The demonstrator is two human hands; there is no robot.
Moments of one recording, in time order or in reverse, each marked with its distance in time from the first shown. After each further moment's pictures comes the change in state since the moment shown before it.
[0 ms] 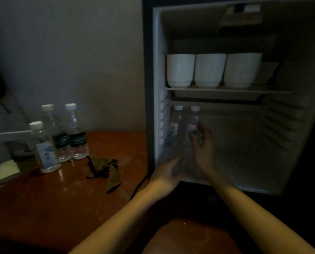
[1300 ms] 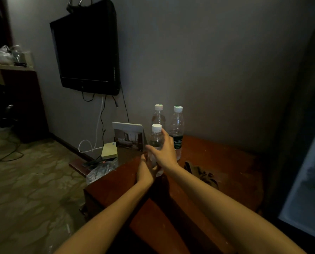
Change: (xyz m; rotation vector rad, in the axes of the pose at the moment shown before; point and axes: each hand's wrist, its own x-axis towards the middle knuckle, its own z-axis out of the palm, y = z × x) left_hand -0.098 -0.210 -0.236 -0.163 0.841 -0.660; right_hand -0.126 -0.141 0.369 0.195 -0.798 0.086
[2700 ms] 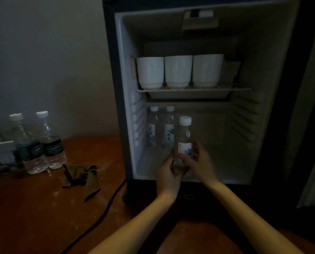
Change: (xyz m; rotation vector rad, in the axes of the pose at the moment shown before) left_hand -0.301 0.136 0.261 -0.264 -0.652 0.399; right_hand -0.263 0.047 -0.398 -0.099 0.556 0.114
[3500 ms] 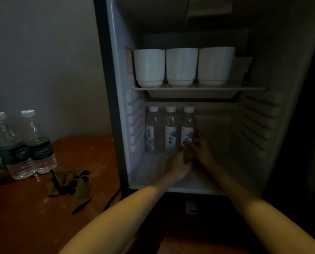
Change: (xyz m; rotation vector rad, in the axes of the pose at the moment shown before) left_hand 0.091 -0.015 0.025 0.265 -0.369 -0.056; right_hand 0.097 0.045 -0.003 -0.016 0.031 0.014
